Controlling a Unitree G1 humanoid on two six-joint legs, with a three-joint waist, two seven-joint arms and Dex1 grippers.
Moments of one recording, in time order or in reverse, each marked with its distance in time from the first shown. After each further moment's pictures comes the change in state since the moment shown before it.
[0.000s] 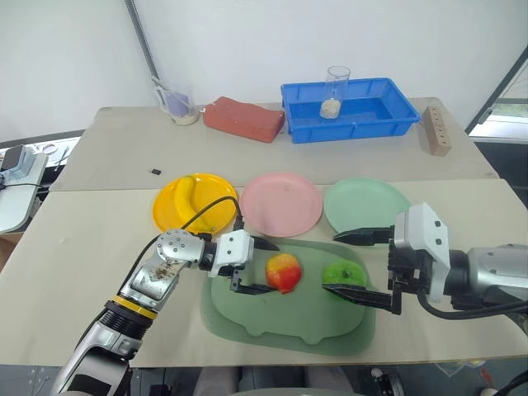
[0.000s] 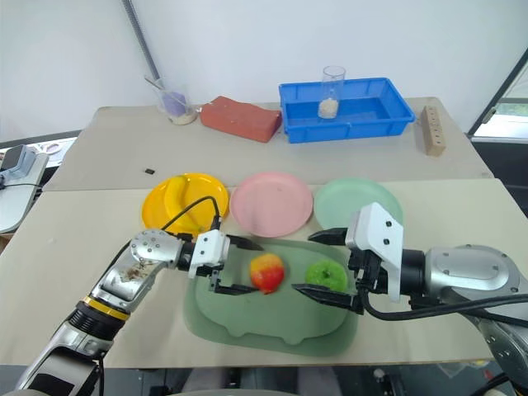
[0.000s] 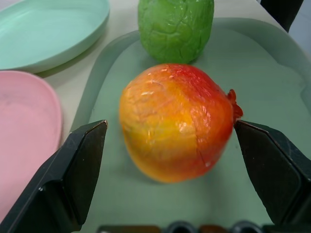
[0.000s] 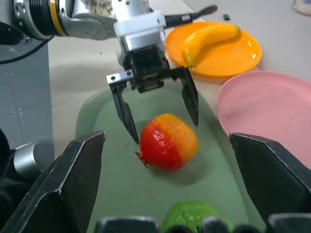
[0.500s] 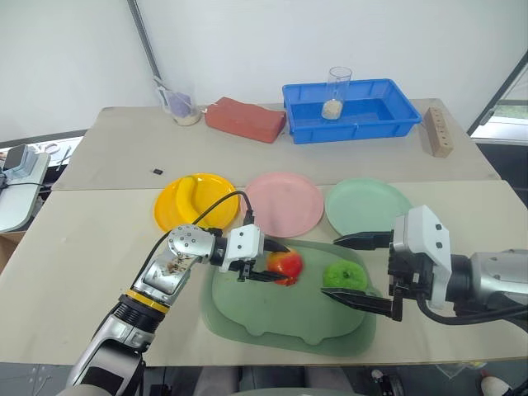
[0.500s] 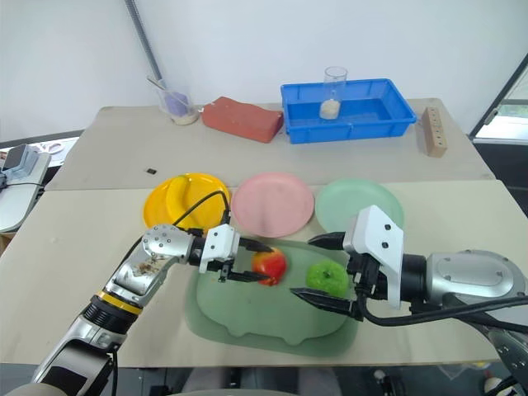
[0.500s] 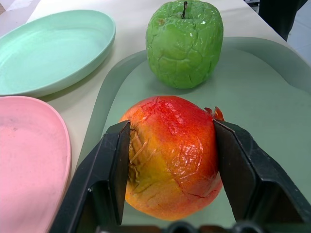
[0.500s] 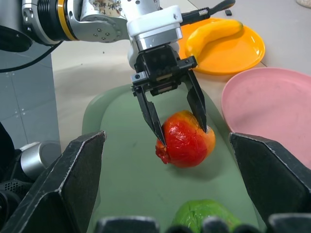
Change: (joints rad) left arm -0.039 -0.037 0.003 0.010 0.000 0.028 0.002; right arm -0.005 -0.040 -0.012 -0.010 0.078 0.019 -0.064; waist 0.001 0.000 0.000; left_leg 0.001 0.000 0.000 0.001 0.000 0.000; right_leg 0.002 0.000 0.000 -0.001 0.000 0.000
